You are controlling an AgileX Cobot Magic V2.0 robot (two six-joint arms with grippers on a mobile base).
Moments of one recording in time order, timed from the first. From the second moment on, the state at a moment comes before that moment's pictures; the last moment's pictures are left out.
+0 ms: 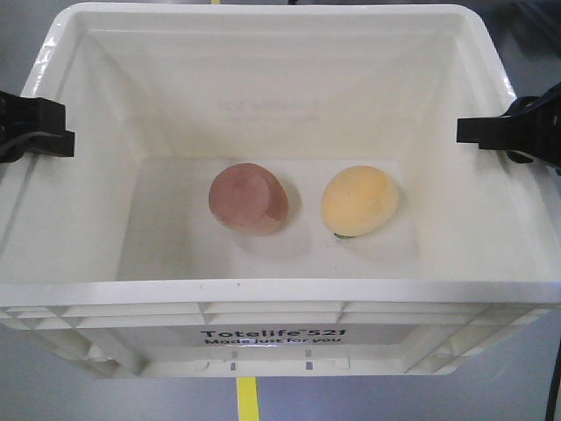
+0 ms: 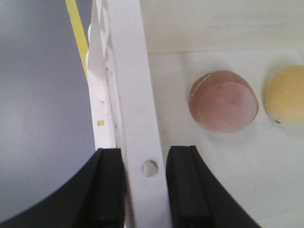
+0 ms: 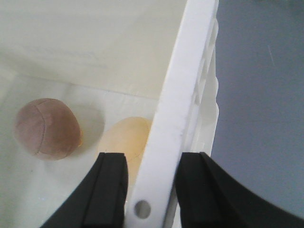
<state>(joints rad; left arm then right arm) -0.34 1.08 -1.21 -0.11 1.07 -0.30 0.14 1.03 -1.03 0.40 0.81 -0.25</state>
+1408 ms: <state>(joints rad) -0.34 1.08 -1.21 -0.11 1.07 -0.30 0.14 1.03 -1.03 0.40 0.82 -0.25</state>
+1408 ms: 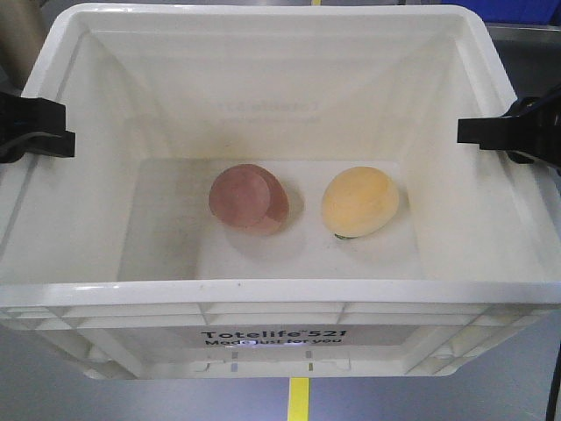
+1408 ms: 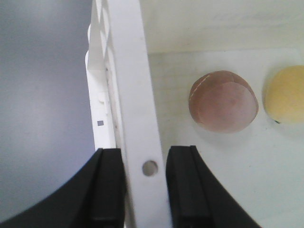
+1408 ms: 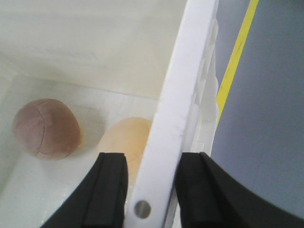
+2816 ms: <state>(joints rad) -0.34 1.08 -1.21 -0.11 1.07 -0.30 0.14 1.03 -1.03 0.40 0.82 -0.25</state>
